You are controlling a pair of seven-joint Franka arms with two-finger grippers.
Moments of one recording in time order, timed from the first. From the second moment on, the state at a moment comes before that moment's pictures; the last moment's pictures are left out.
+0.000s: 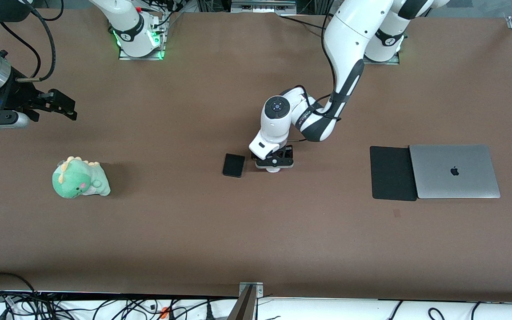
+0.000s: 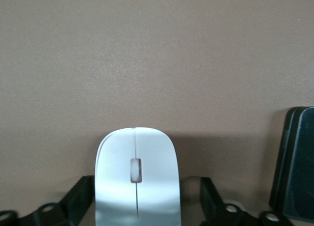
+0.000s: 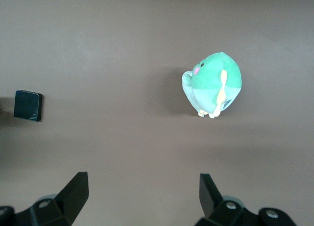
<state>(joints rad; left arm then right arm) -0.65 0.78 -0.09 -1.65 0.18 2.51 -0.92 0.12 0.03 -0.04 -1.63 0.02 1.65 0.04</state>
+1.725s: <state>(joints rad) 0.01 0.45 -0.07 -1.64 0.18 1.92 -0.03 0.12 0.03 -0.04 -1.62 0.02 1.65 0.04</state>
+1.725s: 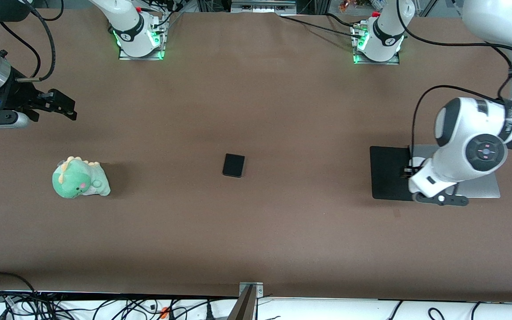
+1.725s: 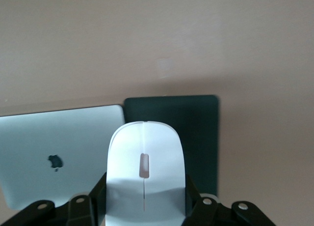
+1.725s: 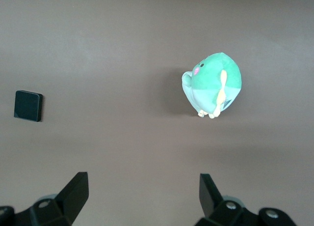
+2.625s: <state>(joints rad) 0.09 0.45 -0.09 -2.16 0.17 2.61 -0.03 0.12 0.03 -0.04 -1.62 0.02 1.65 0.04</state>
